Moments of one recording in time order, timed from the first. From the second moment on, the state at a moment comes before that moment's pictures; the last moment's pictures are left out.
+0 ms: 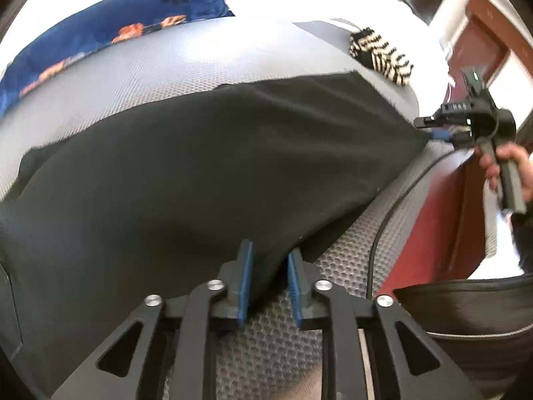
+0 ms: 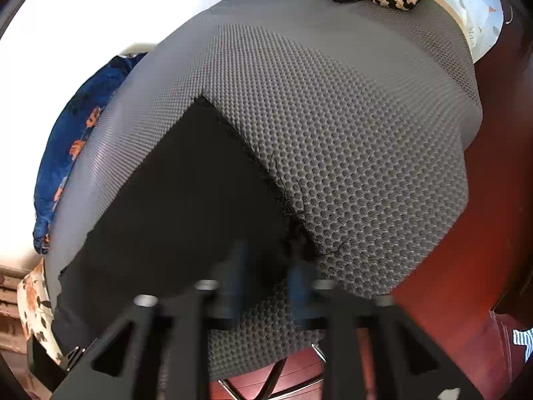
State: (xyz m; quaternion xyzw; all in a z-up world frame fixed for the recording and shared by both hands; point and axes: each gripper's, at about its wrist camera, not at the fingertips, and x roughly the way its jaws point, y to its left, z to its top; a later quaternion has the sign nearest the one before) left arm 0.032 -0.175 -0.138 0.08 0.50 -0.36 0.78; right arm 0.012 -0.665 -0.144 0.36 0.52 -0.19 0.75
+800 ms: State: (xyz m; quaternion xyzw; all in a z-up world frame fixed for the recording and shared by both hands) left arm 0.069 0.054 -0.106 -0.07 0.43 -0.01 0.90; right arm 0.252 -0.388 -0.106 0.13 0.57 0.29 0.76
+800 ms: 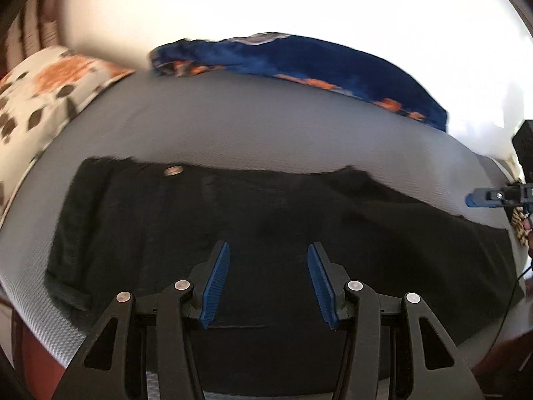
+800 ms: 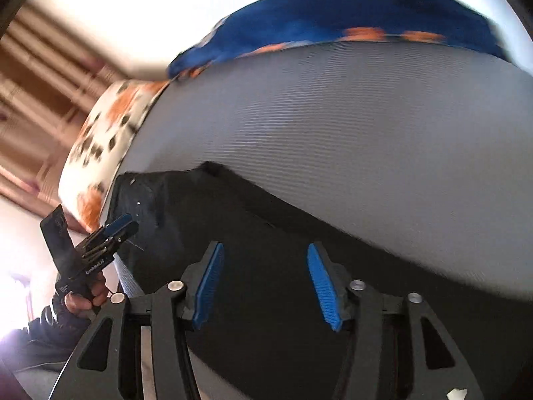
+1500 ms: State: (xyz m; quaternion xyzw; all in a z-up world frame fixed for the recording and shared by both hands) left arm 0.065 0.095 -0.125 -0.08 0.45 0.01 0.89; right arm 0.333 -0.245 -0.143 0.07 0.58 0.40 0.70
